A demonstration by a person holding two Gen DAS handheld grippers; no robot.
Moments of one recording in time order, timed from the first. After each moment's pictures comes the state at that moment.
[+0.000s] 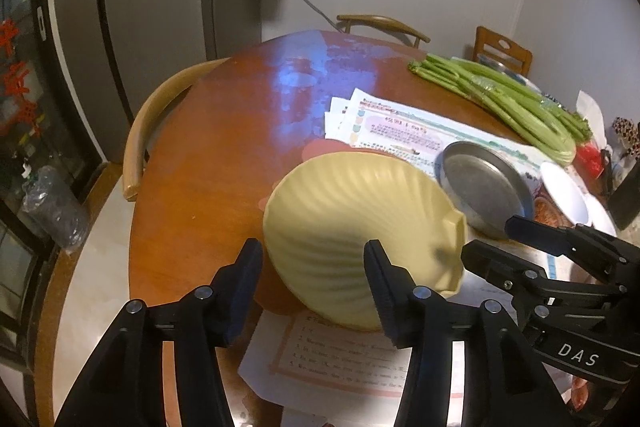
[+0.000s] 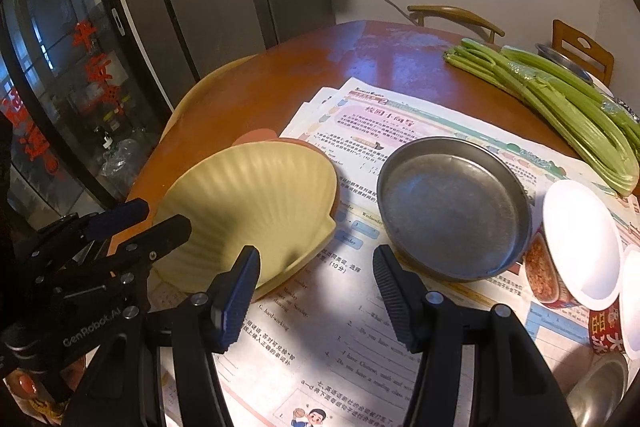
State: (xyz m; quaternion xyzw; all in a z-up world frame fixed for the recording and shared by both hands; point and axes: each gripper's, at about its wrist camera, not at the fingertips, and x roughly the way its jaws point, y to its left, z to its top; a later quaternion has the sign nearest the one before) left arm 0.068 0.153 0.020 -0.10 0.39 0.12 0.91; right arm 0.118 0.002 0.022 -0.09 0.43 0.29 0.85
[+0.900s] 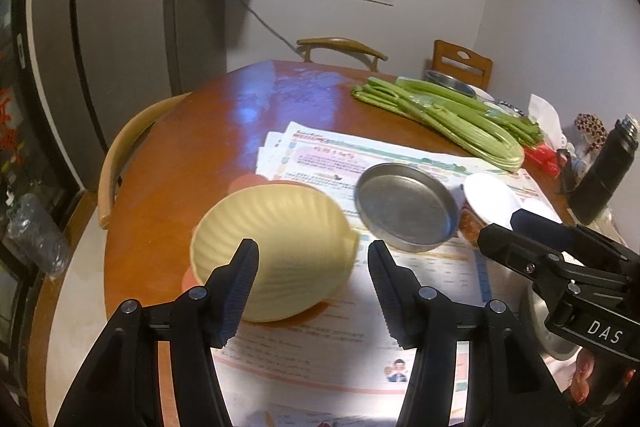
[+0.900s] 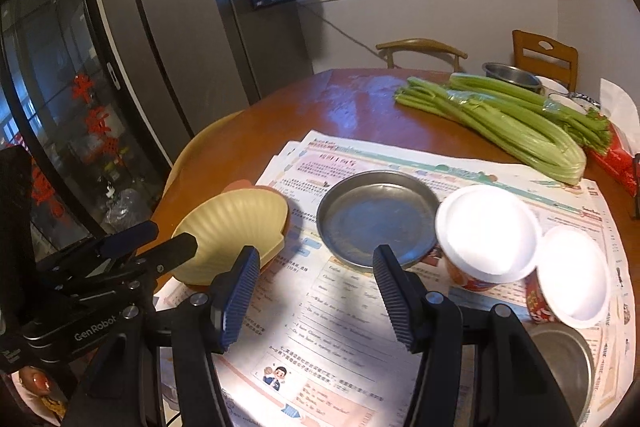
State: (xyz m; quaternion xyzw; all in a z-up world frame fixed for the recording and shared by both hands) left arm 0.056 0.085 0.067 -0.09 0.36 0.07 0.93; right arm 0.091 -0.078 0.077 -0.02 0.37 0.27 0.89
